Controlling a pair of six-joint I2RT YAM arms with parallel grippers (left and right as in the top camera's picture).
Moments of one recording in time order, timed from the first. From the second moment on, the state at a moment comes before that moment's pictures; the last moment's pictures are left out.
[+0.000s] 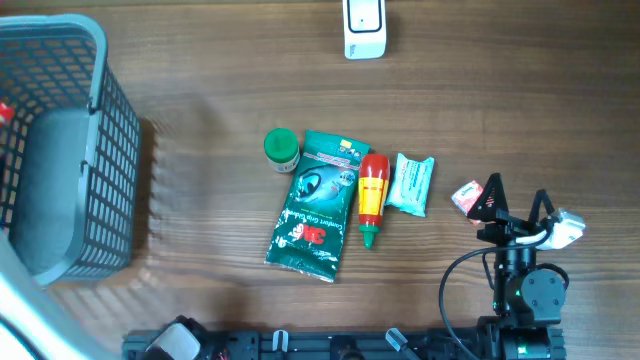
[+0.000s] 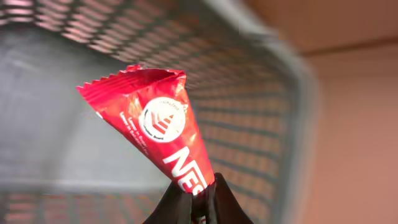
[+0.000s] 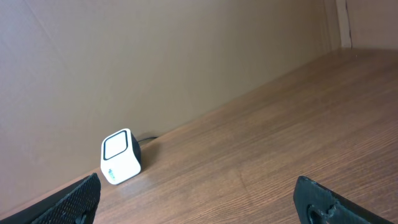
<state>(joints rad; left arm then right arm) 0.74 1.35 1.65 -1.06 -0.07 -1.26 0.01 0.02 0.01 0.02 0.19 0.42</state>
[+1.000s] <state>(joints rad) -0.71 1.79 1.65 -1.38 -0.26 -1.19 0.01 0.02 0.01 0.02 0.19 0.42</state>
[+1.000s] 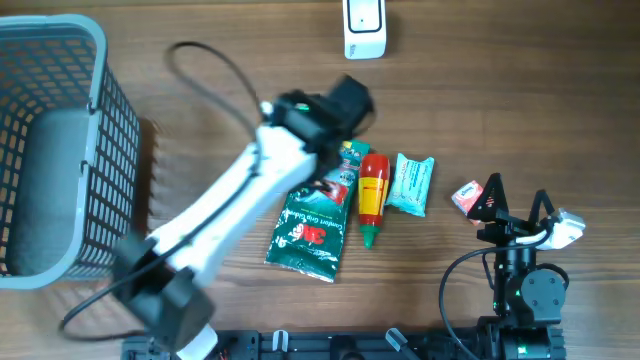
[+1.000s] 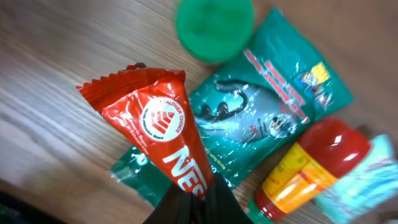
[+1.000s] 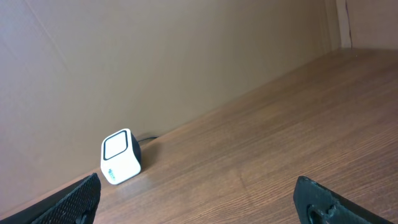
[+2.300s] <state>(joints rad) -0.64 1.87 2.42 -0.45 -1.01 -0.26 0.01 0.02 0.01 0.02 0.19 0.42</state>
